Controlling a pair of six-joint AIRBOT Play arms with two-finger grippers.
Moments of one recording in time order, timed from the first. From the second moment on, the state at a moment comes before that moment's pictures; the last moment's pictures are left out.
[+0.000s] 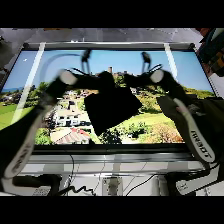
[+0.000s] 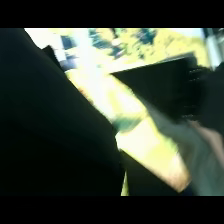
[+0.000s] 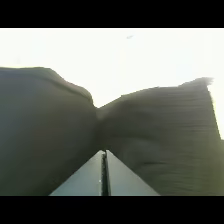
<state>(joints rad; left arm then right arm) -0.48 -1.60 1.48 0.71 -0.66 -1.39 0.19 -1.63 1.55 -1.09 0.83 1.66</state>
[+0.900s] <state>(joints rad) -0.37 -1.66 1.48 0.77 -0.76 -1.15 -0.06 -1.81 1.55 -0.79 1.11 1.12</state>
